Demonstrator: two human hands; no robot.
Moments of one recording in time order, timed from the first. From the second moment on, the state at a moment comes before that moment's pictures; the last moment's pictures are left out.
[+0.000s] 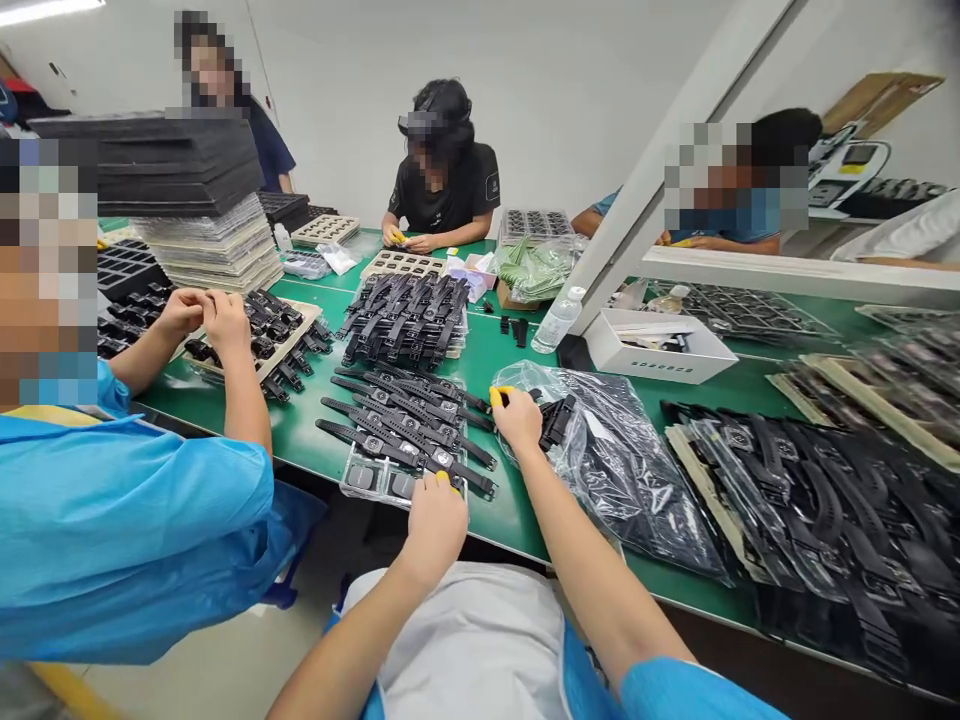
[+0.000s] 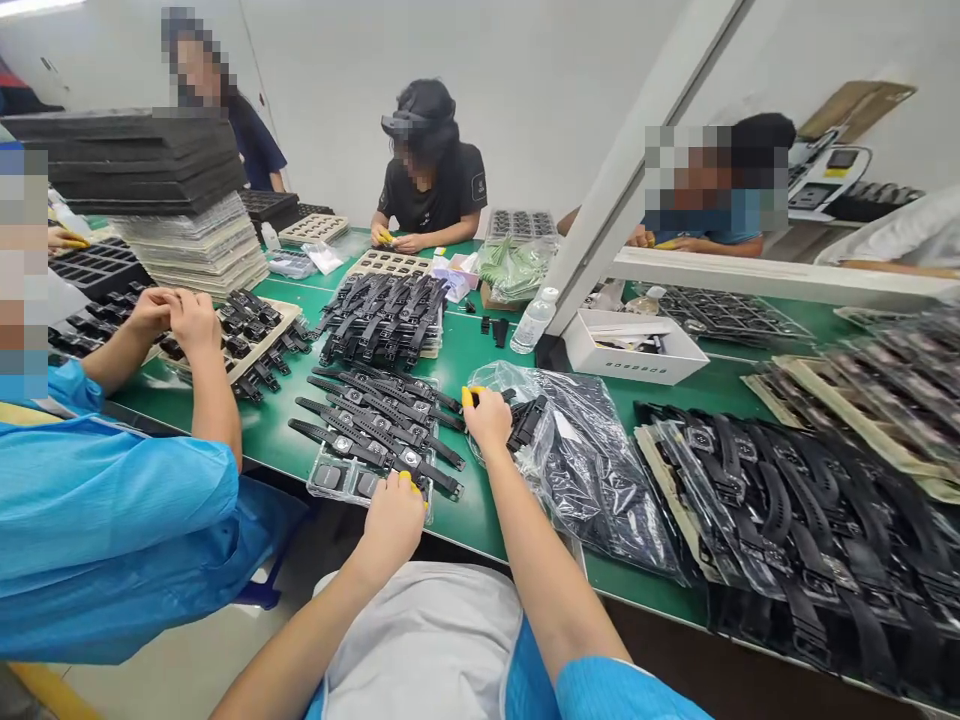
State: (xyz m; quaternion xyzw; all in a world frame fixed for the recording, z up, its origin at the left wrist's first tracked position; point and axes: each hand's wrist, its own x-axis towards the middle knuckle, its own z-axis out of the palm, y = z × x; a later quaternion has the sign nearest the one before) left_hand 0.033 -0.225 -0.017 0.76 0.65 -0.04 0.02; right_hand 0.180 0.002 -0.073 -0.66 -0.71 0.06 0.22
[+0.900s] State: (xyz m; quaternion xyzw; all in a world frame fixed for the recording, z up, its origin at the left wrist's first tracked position) left_hand 0.017 -0.225 0.009 0.77 0.62 -0.06 0.10; right_hand 0.200 0.000 -0.092 -0.61 -0.73 0.10 0.27
